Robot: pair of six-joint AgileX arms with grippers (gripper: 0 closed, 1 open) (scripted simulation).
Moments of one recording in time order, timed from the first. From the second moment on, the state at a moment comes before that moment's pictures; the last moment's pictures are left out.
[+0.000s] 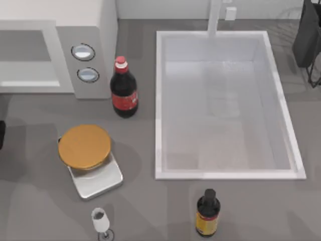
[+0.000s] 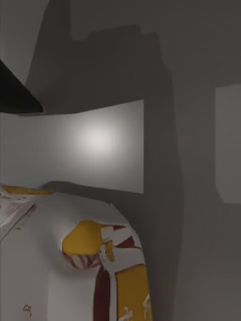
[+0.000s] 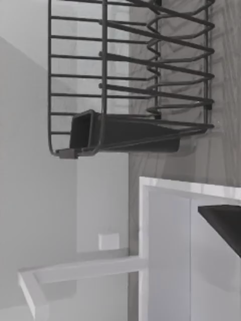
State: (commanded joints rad) left arm 0.32 2.05 1.20 -0.73 0.00 0.16; right arm 0.00 0.00 0.00 0.00 0.00 0.00
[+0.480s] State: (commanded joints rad) left arm 0.30 1.93 1.18 -0.87 0.01 0.16; right arm 0.00 0.00 0.00 0.00 0.00 0.00
